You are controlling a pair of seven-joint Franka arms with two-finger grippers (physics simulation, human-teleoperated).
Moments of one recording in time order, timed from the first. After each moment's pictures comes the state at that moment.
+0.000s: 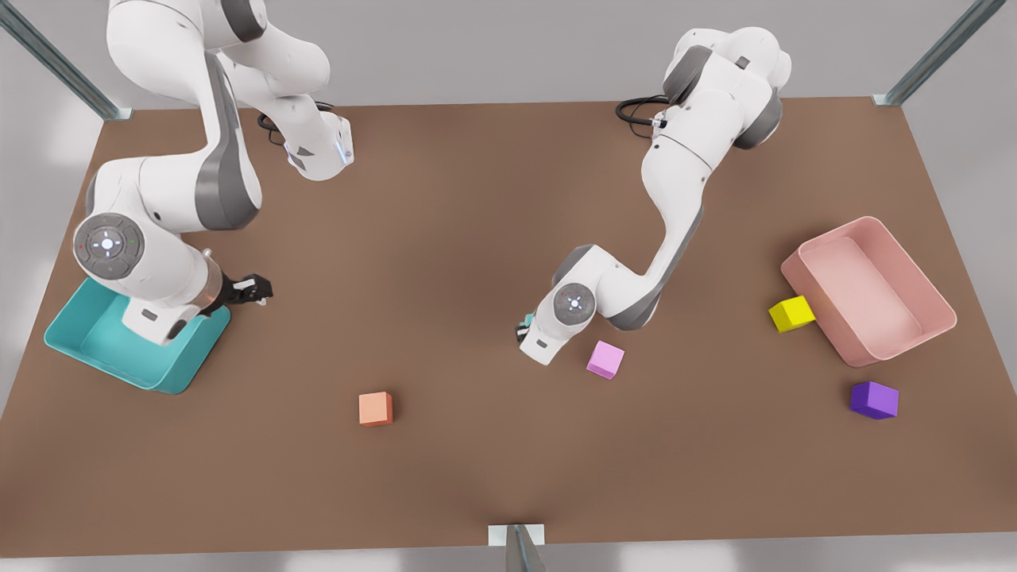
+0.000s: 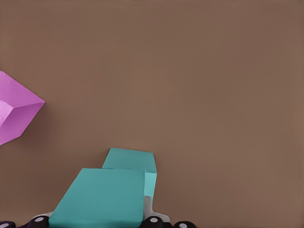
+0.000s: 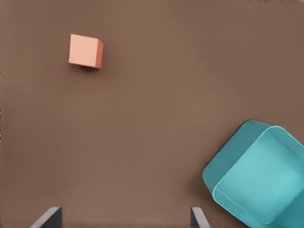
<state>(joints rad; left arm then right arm) -0.40 0.80 -0.31 -1.35 0.07 2.06 -0.87 0.13 0.27 0.02 -1.37 -0.09 1.48 -0.13</state>
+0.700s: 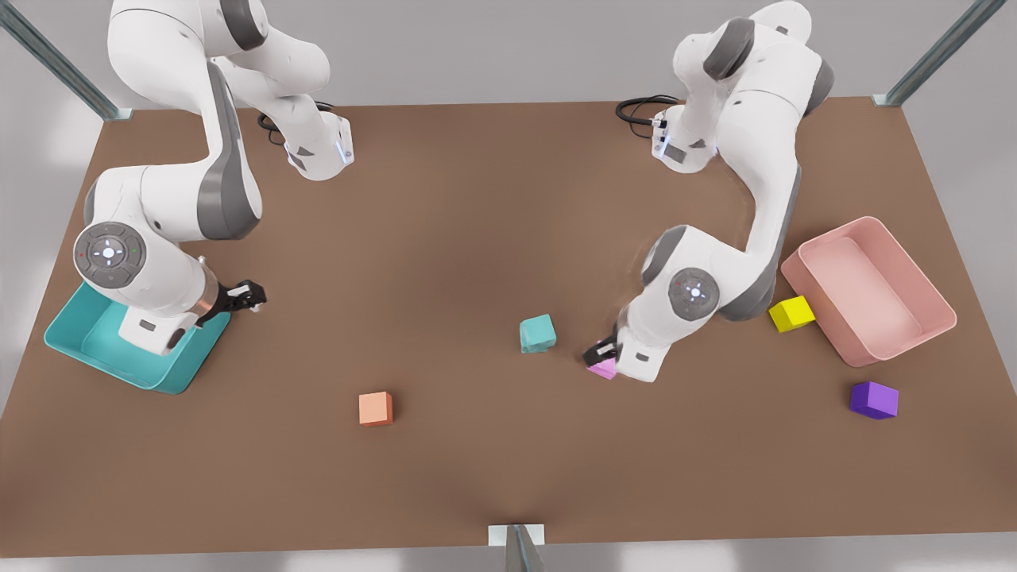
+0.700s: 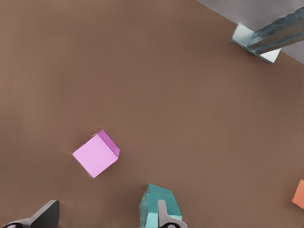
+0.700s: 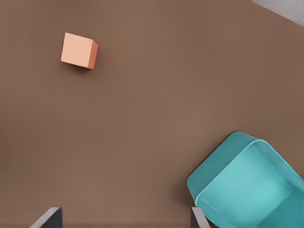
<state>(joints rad) -0.08 0.56 -0.35 -1.23 0.06 1.81 -0.91 0.12 0.31 0.03 -1.33 -0.14 1.48 -0.21</state>
